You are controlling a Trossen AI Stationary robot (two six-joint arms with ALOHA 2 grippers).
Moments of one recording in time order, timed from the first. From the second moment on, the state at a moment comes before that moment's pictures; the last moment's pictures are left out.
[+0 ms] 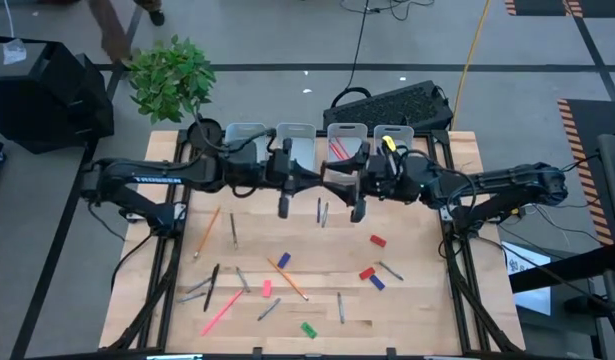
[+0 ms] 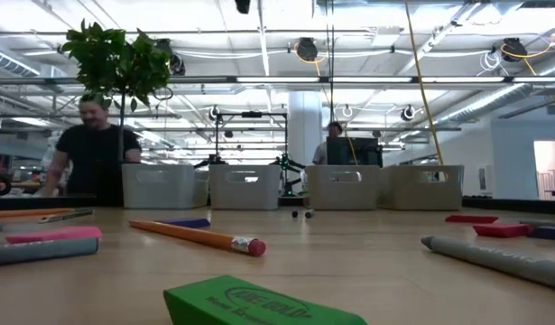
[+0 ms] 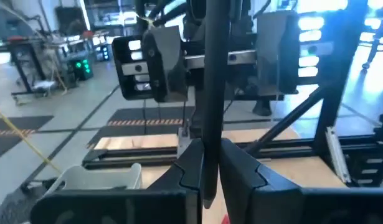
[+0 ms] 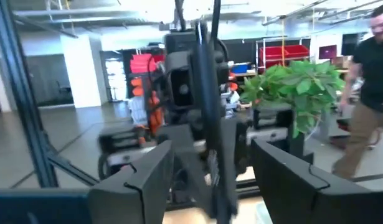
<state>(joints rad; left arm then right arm) 0.10 1.40 1.15 0.18 0.15 0.06 0.03 1.24 0.96 0.43 0.15 0.07</state>
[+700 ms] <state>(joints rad) 0.10 1.46 1.15 0.28 0.13 0.00 0.01 1.24 0.96 0.43 0.16 0.07</state>
